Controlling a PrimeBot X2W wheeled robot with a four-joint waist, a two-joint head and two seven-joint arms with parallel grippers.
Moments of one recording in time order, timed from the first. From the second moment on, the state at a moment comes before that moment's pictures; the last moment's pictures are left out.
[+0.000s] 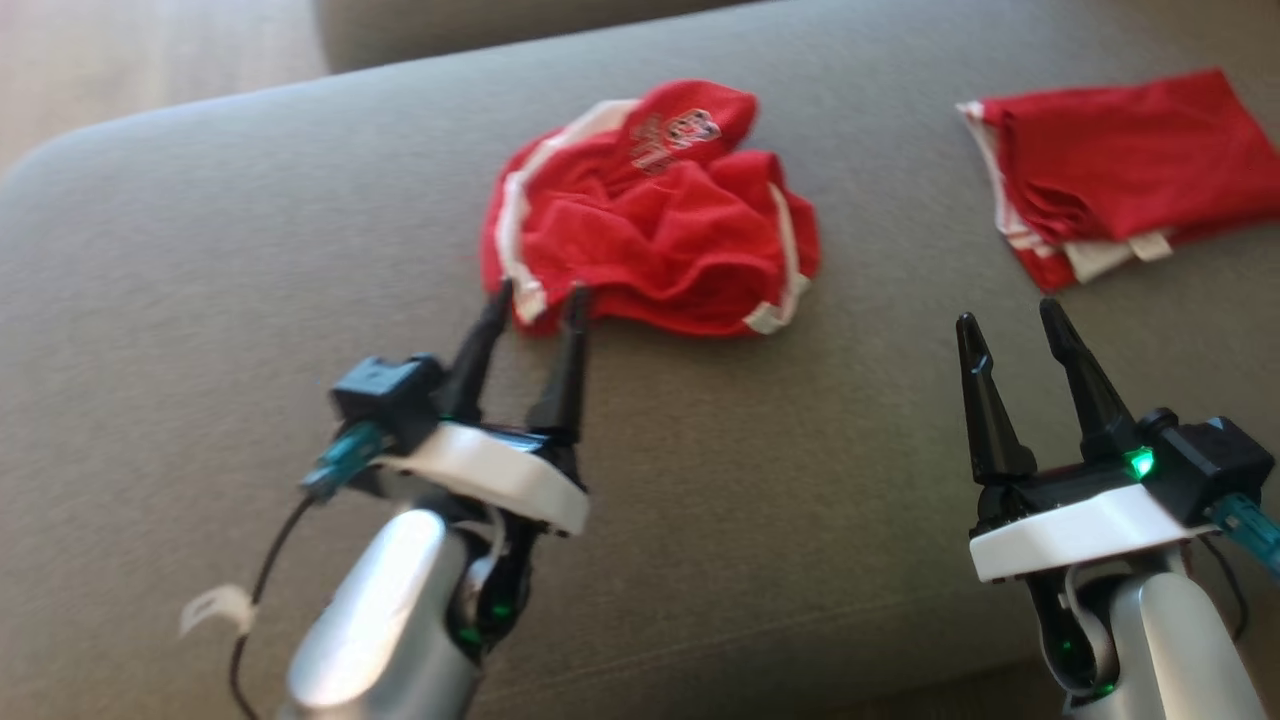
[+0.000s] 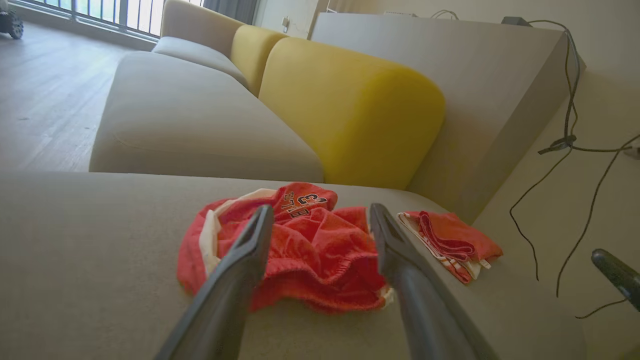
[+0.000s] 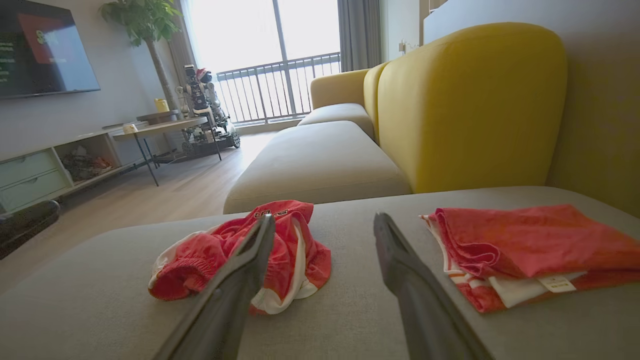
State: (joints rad) left arm -0.31 0.05 -0.47 0.26 -0.50 0.03 -0.26; right arm -0.09 -0.05 0.00 0.02 0.21 0.13 -0.20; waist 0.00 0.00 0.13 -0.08
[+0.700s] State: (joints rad) left arm -0.63 0.04 -0.80 0.72 -0.63 0.08 -0.26; right arm -0.10 -0.05 0.04 0.04 0.26 0.13 -0.24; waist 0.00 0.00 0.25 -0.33
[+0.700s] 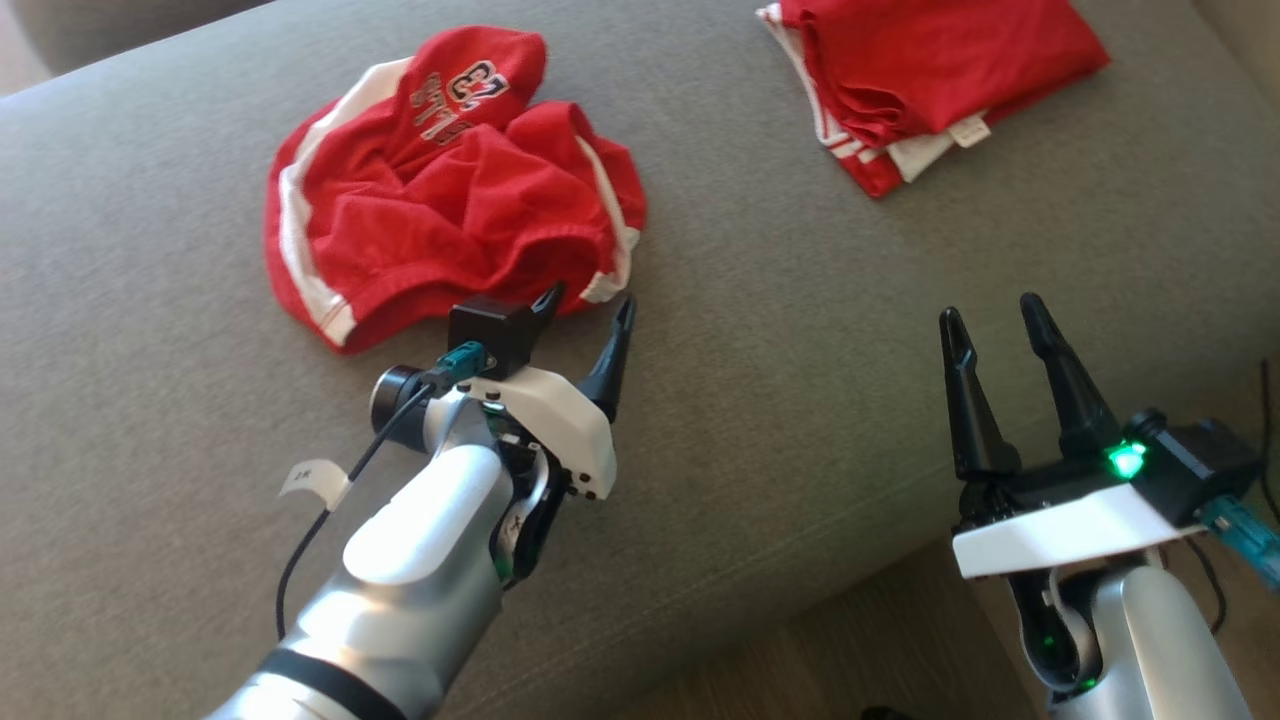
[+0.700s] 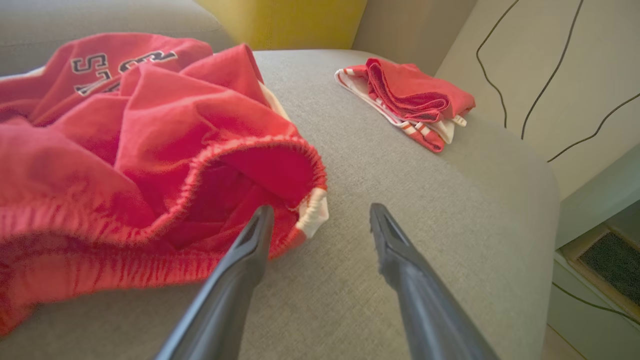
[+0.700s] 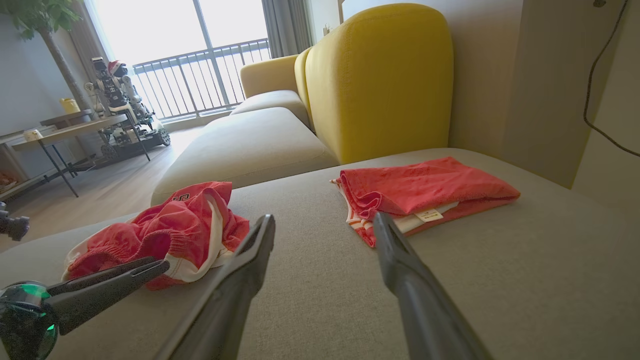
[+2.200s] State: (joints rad) left arm -0.32 0.07 -0.44 0.29 -0.37 0.06 -0.26; right arm -0.22 -0.05 0.03 0.43 0.40 0.13 -0.24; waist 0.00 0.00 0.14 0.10
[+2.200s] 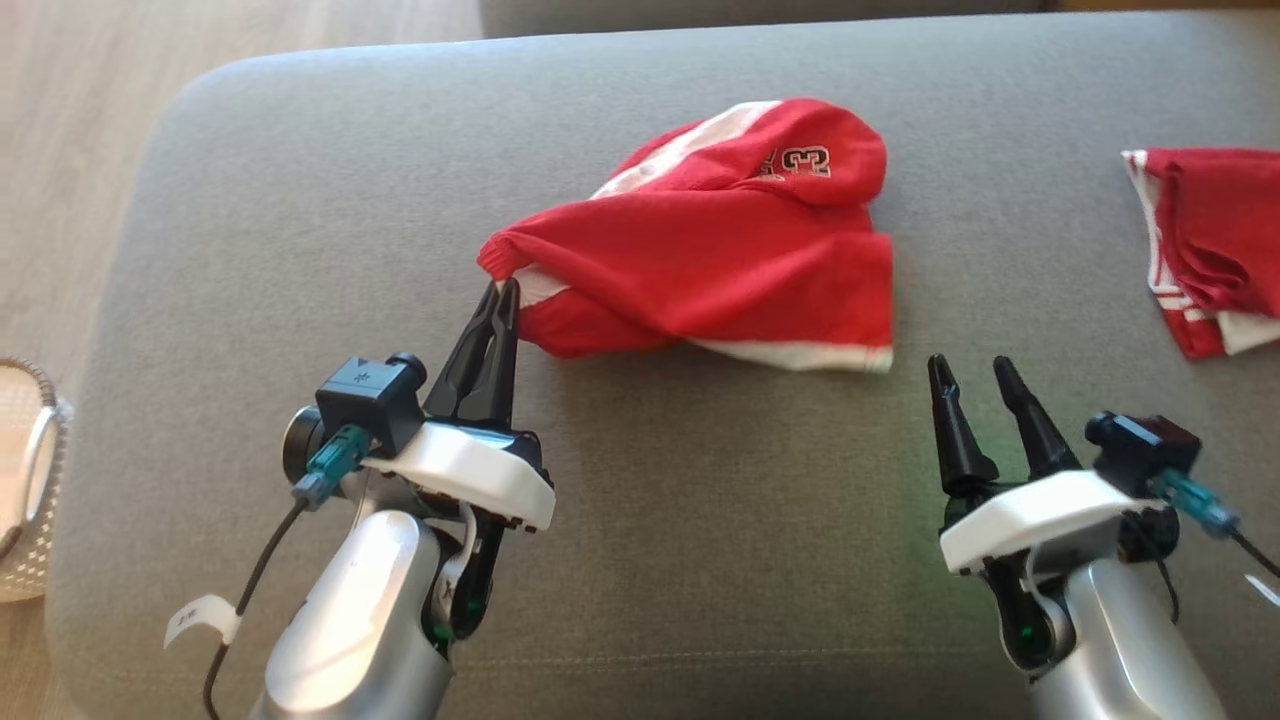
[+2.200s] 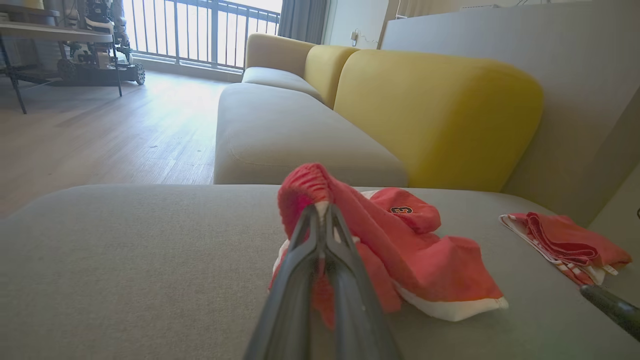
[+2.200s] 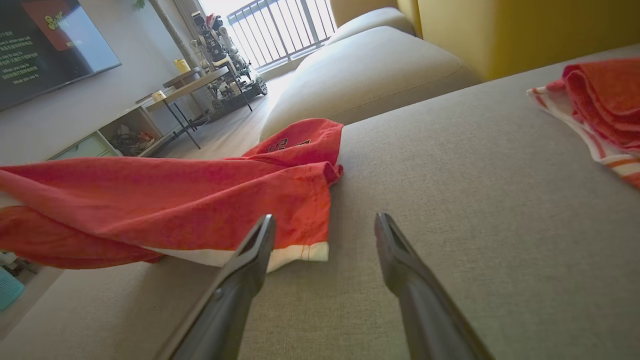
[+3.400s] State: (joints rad) left arm -0.32 0.05 -0.44 0.29 -0.33 0.02 -0.26; right arm -0.45 -0.07 0.12 0.84 0.19 0.13 -0.24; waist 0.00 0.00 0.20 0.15
